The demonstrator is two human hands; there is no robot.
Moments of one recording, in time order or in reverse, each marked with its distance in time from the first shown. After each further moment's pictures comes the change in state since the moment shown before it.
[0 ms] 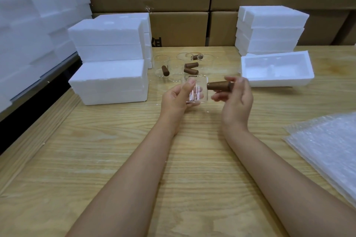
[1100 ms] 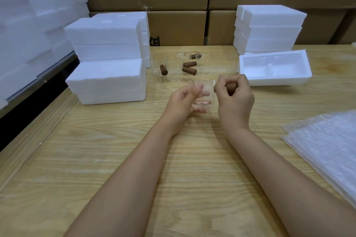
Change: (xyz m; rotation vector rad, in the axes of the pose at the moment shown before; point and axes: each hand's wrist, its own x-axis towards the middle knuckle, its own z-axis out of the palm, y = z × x) left_hand -0.001 -0.005 0.002 0.075 -0.214 -0.027; right_hand 0.001 -0.006 -0.007 -0.271 -0.003 -0.196
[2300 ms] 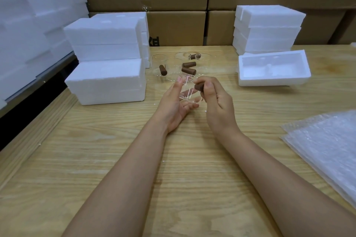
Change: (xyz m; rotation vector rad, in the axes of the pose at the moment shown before) left_hand 0.010 0.001 -0.013 -0.236 0.029 -0.108; right_hand -0.016 -0.009 0.008 0.141 -0.390 -0.128
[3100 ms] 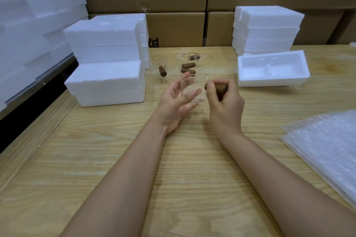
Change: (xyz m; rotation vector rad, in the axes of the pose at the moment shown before) left_hand -0.009 0.005 -0.002 -0.070 -0.158 0.101; right_hand 0.002 0.009 -0.006 -0.144 0.274 0.002
